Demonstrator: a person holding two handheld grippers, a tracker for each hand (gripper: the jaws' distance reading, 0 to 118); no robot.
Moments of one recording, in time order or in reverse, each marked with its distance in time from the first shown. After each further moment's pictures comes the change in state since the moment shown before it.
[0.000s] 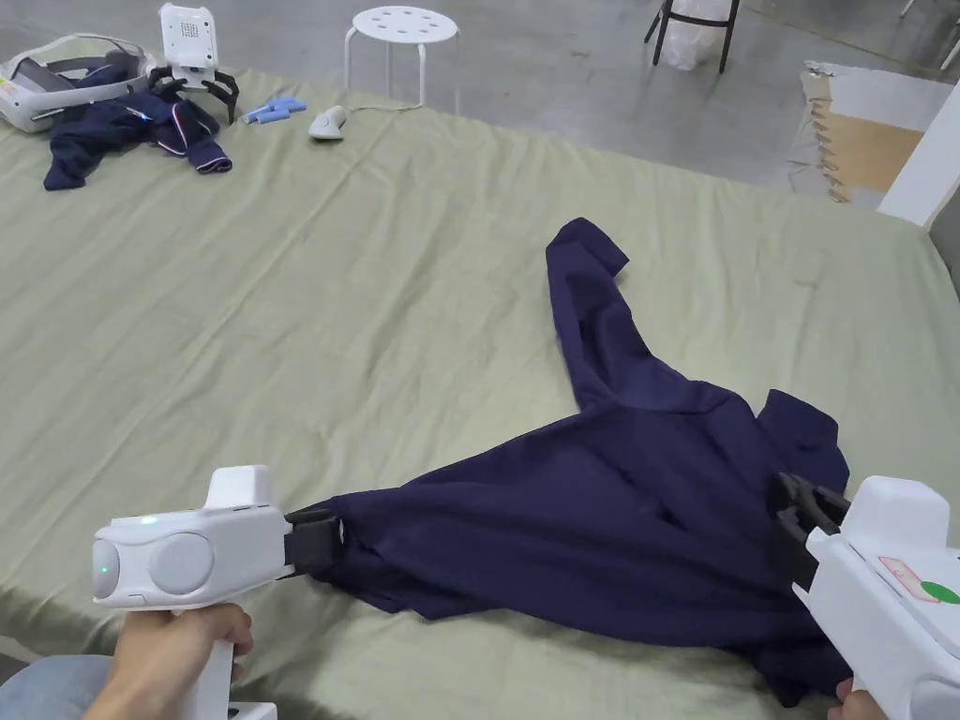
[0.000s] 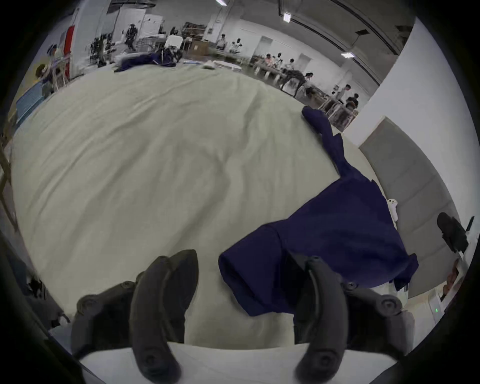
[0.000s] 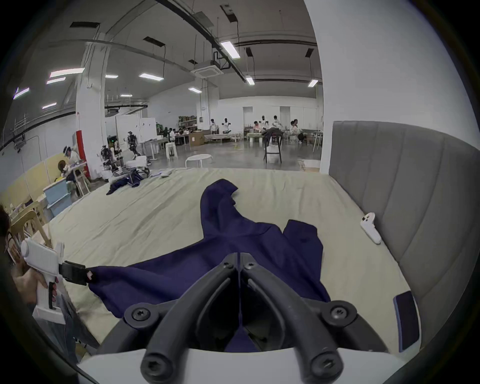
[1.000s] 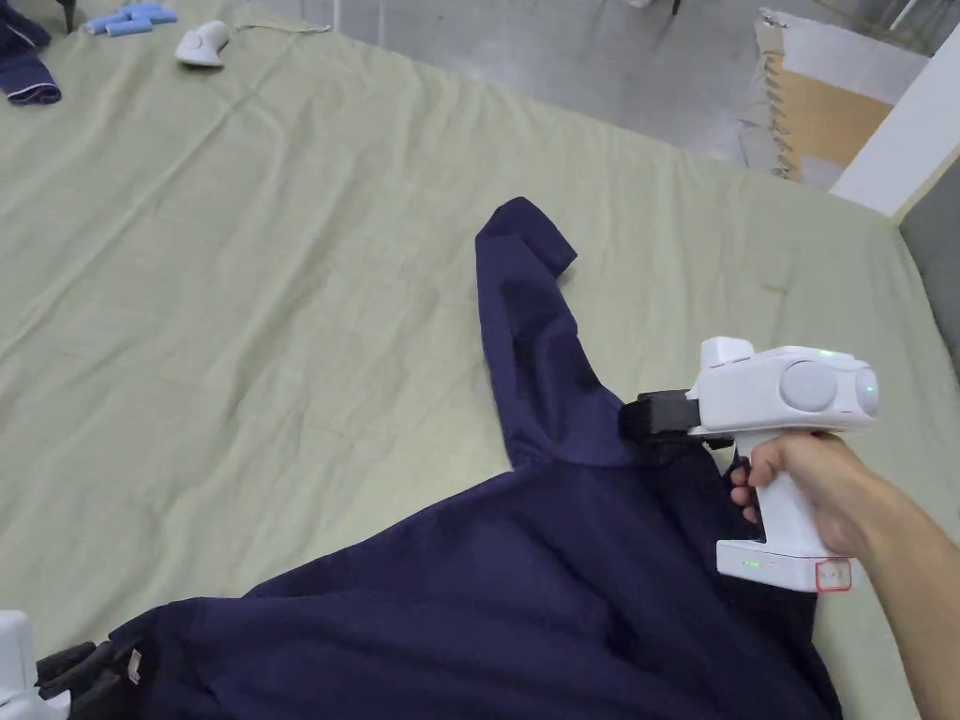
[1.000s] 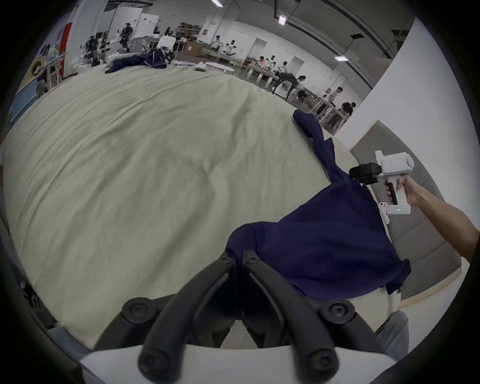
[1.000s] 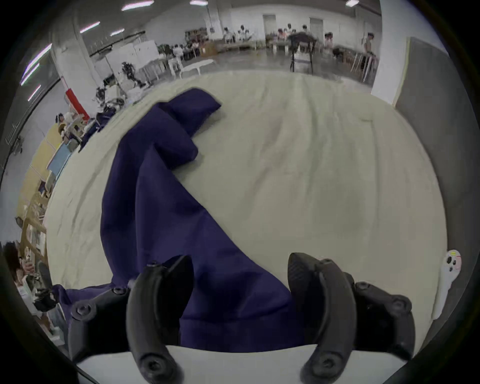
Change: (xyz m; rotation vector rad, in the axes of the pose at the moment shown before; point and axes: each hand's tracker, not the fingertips) left arm -0.007 0.001 0.014 0.021 -0.050 0.005; right arm 0.076 0.096 -0.362 -0.643 0.160 -0.004
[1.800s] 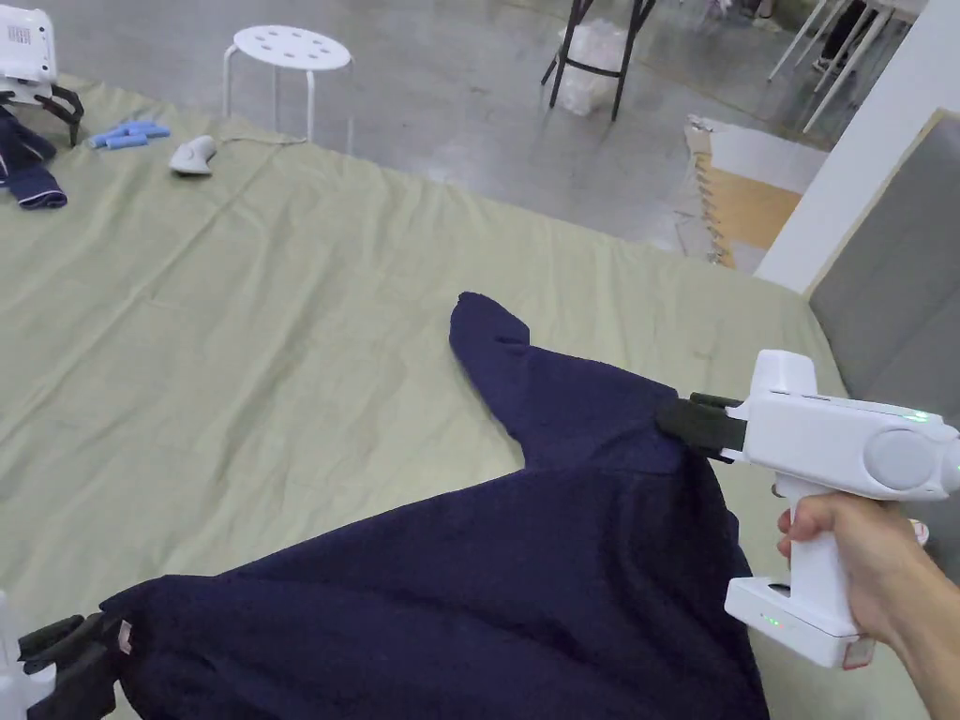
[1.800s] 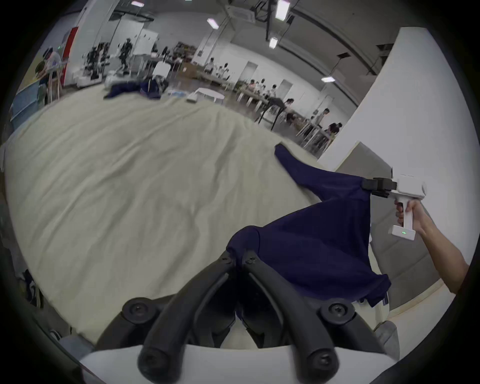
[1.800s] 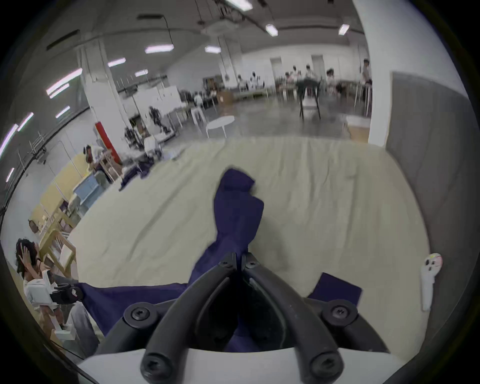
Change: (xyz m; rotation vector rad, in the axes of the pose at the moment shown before) left arm 0.027 0.028 0.065 0.221 -0.100 -0.040; right arm -0.013 -0.051 0.192 0.464 0.092 -0.005
